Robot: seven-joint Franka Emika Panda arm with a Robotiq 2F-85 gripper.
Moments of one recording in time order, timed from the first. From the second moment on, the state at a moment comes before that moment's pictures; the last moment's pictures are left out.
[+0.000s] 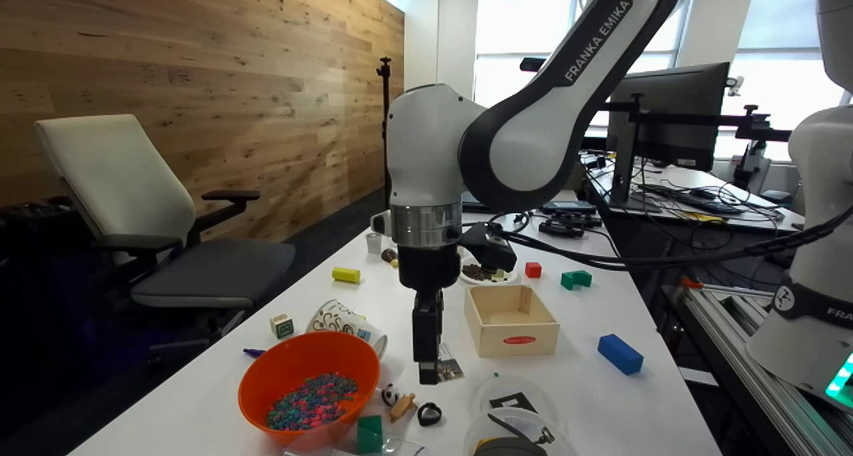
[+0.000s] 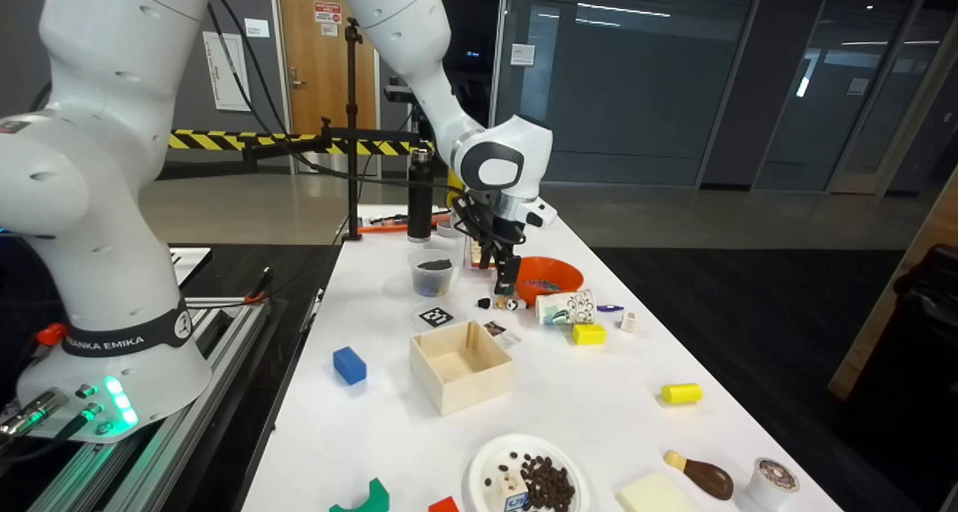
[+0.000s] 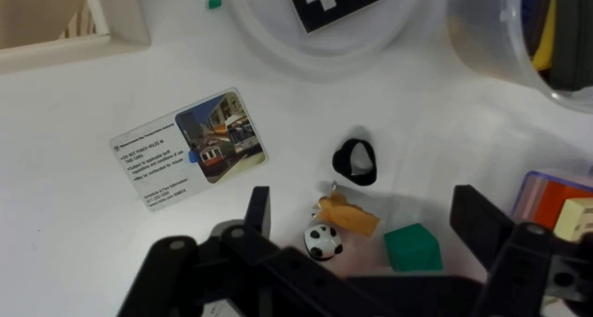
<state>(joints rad) 0.17 0.44 0.18 -2.05 0.09 2.46 0.06</state>
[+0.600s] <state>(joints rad) 0.14 0.49 0.21 -2.05 0.16 2.63 0.03</state>
